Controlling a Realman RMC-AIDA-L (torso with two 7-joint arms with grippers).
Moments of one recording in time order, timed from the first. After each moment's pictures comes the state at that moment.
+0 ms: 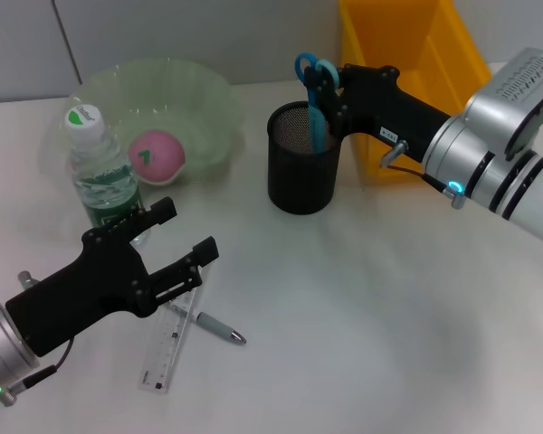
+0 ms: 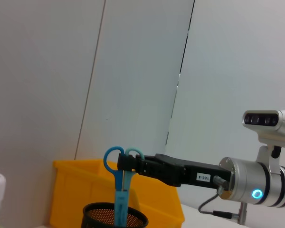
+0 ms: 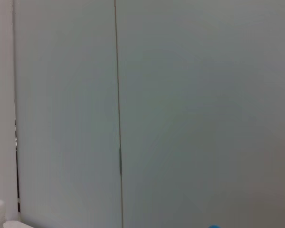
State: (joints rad) left arm -0.18 -1.98 1.81 0.65 0.65 1.26 -0.92; right arm 0.76 2.09 -0.59 -0.08 -1.38 -1.15 0.62
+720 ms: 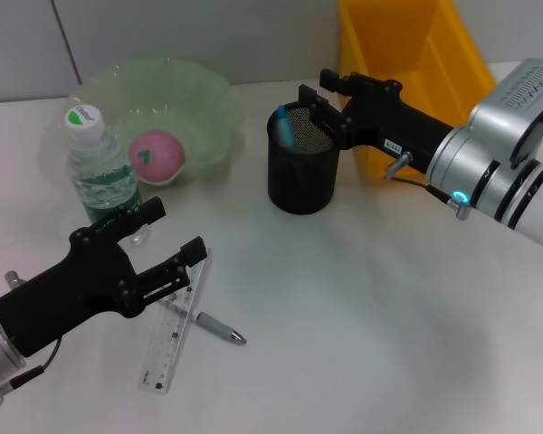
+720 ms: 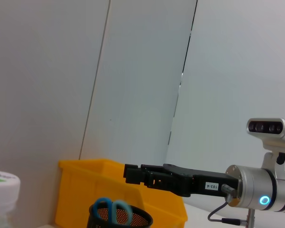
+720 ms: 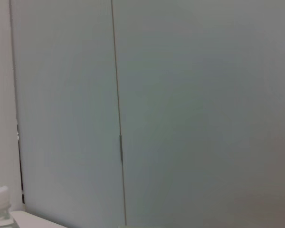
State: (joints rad) left arm -0.18 -1.96 1.81 0.65 0.64 1.27 -0.93; right arm 0.74 2.09 -0.61 -0.08 -1.38 -1.14 0.65
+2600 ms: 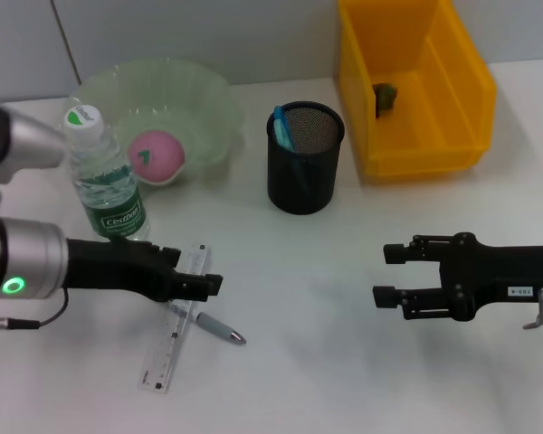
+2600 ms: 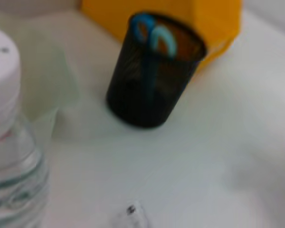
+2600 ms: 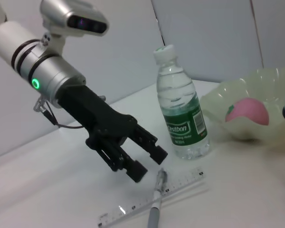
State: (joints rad) left arm -0.35 -2.07 1.44 1.27 2.13 1.27 -2.34; right arm 0.42 2.04 -0.74 -0.65 -1.99 -1.63 1.36
